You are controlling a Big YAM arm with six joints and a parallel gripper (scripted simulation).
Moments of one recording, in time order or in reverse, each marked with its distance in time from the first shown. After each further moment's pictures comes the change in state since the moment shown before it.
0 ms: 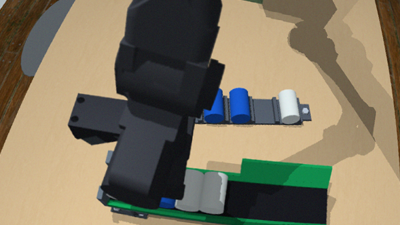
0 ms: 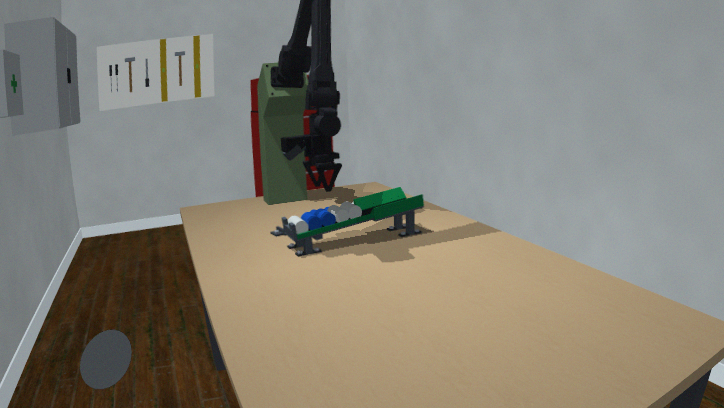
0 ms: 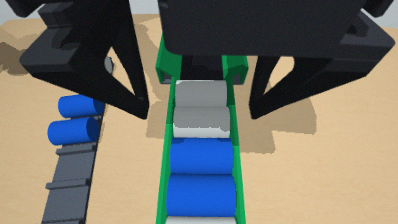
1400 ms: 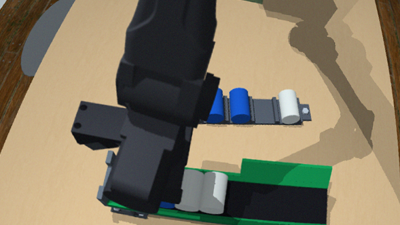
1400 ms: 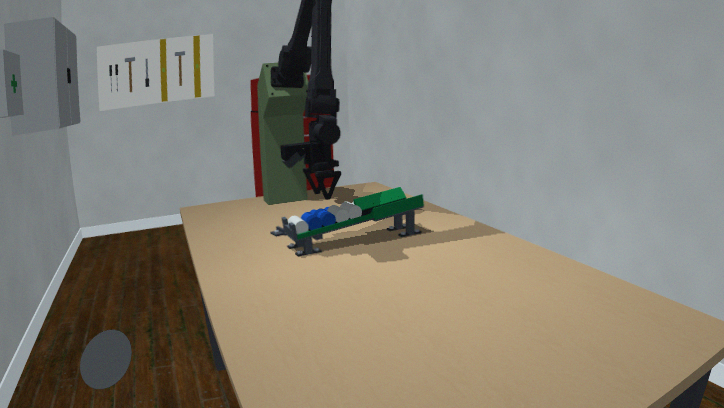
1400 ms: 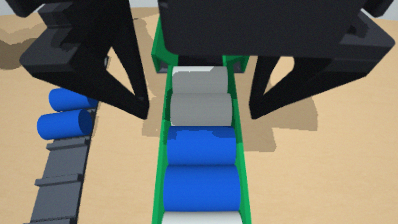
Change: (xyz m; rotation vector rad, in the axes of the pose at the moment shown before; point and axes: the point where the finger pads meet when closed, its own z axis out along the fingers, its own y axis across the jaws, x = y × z) arm -0.002 0.000 0.020 -0.002 -0.002 0.015
